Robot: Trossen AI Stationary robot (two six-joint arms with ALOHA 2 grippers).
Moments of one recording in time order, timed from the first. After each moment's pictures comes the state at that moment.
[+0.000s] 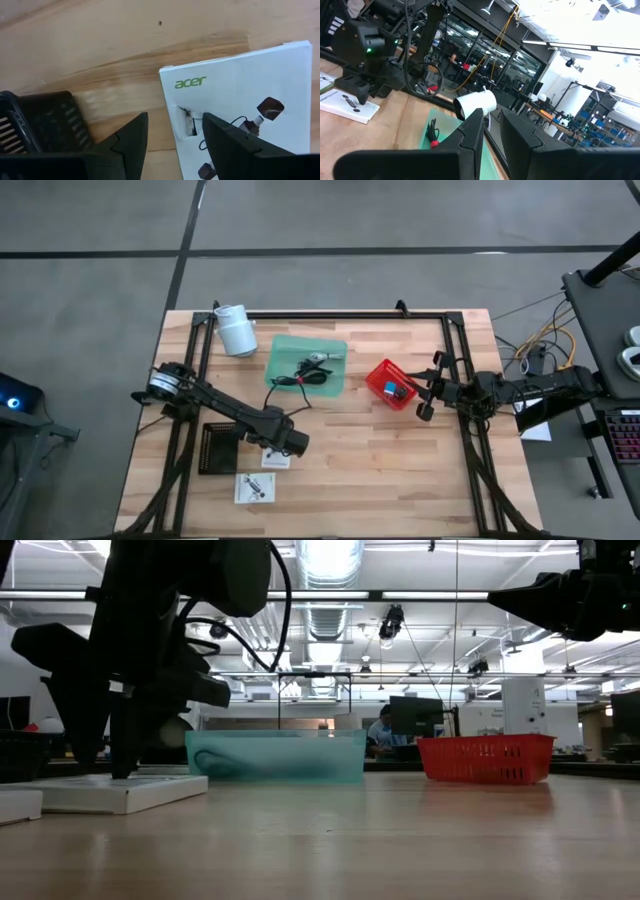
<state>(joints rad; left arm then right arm) -0.33 1.86 1.24 -1.11 -0.01 -1.63 0.11 0.33 0.01 0.51 0.32 -0.55</state>
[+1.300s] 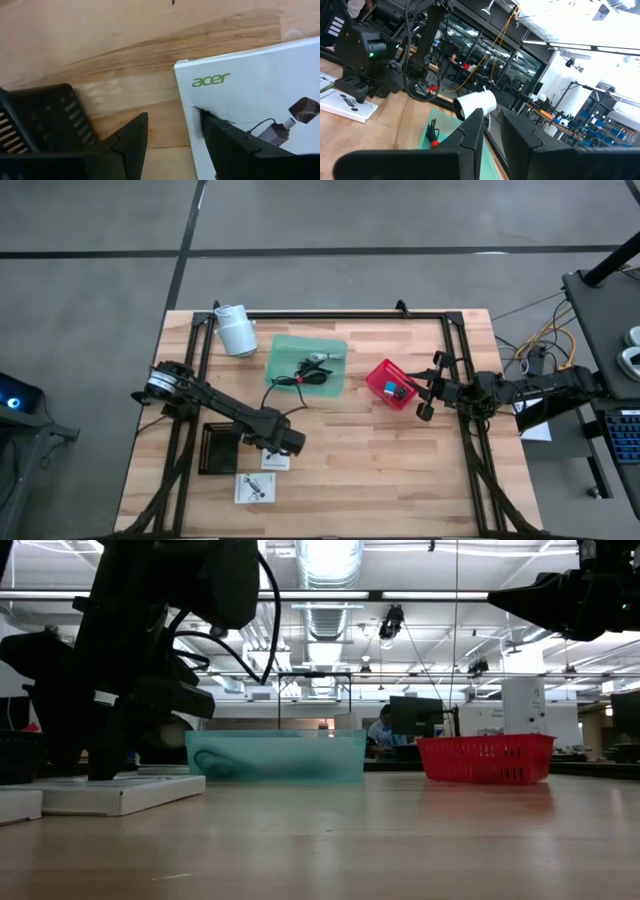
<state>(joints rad) -0.32 1.85 1.17 -1.05 0.05 -1.62 0.11 0.33 0.01 0.51 0.32 -0.55</state>
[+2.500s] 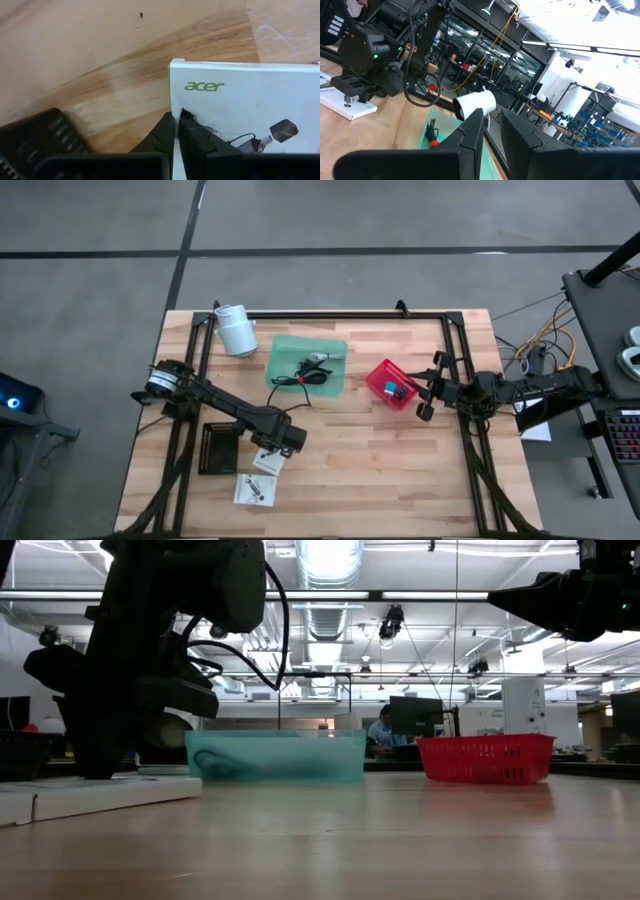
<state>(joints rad) -0.29 1.85 1.16 -1.00 0.05 -1.45 0.11 0.33 0.01 0.51 0.32 -0.56</state>
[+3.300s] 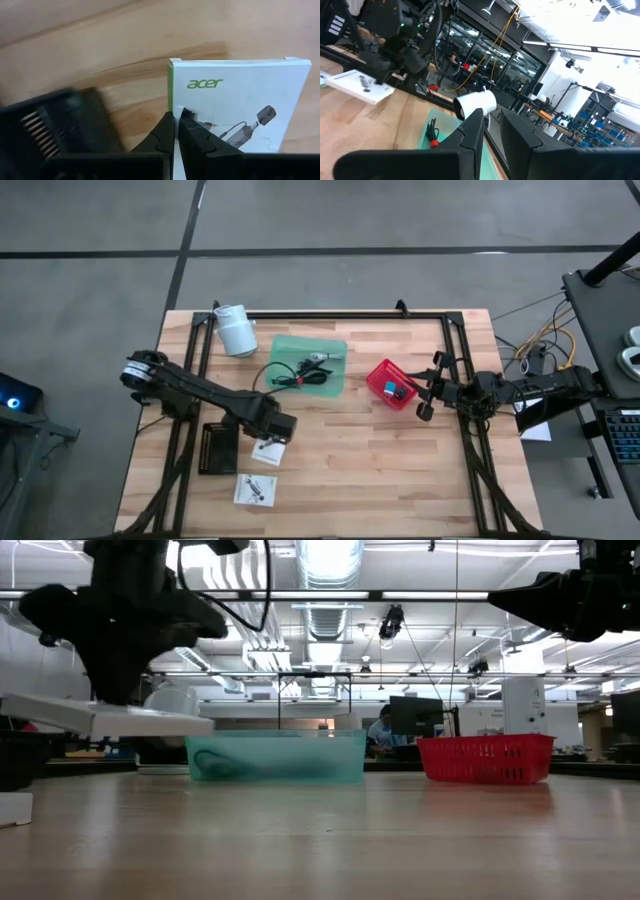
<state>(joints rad) -0.28 1.63 1.20 -1.14 0.01 -1.59 0.11 0.33 0.01 0.51 0.31 -0.56</state>
